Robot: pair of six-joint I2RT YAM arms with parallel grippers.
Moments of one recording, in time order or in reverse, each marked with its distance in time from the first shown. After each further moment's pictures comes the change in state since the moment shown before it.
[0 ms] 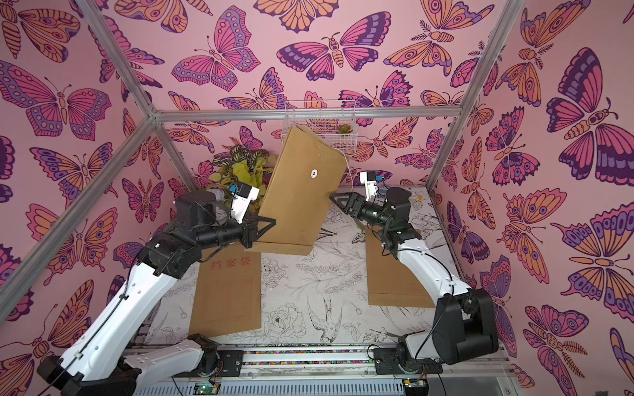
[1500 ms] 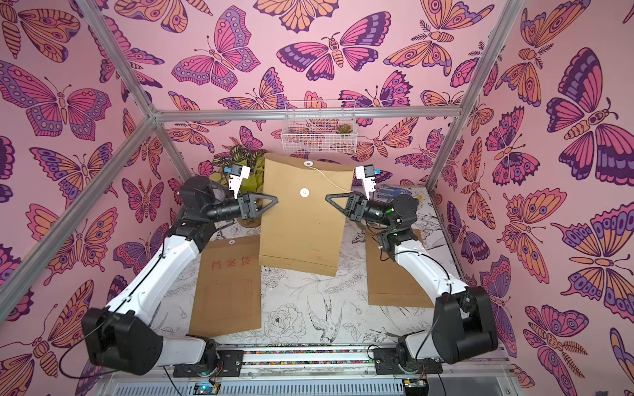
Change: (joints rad) left arm 0.249 0.284 -0.085 0.640 0.533 -0.354; right arm 0.046 -0.030 -0.023 0.394 -0.237 0.114
